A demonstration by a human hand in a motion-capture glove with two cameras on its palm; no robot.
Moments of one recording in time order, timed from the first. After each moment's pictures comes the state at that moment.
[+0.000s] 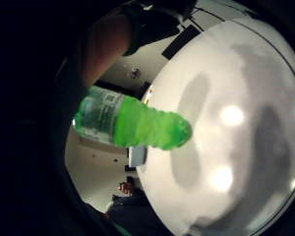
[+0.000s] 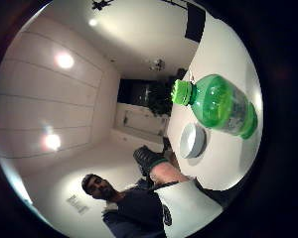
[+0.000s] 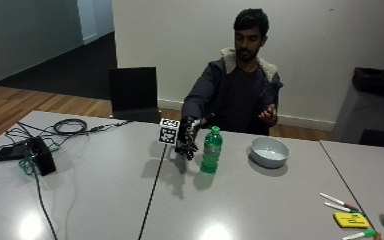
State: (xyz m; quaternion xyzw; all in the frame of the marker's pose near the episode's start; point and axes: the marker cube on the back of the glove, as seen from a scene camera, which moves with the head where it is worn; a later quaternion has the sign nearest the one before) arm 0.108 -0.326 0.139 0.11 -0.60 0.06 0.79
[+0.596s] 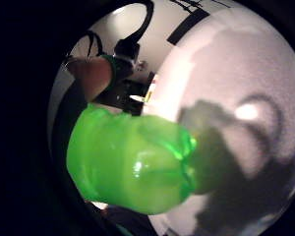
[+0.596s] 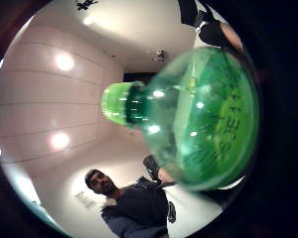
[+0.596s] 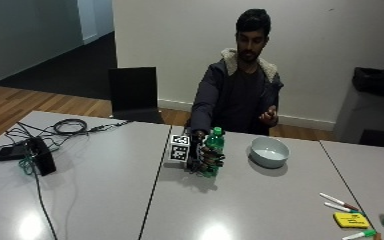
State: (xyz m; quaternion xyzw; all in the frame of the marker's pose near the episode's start) arm 0.071 -0.364 0.199 0.07 -0.62 0.04 0.78
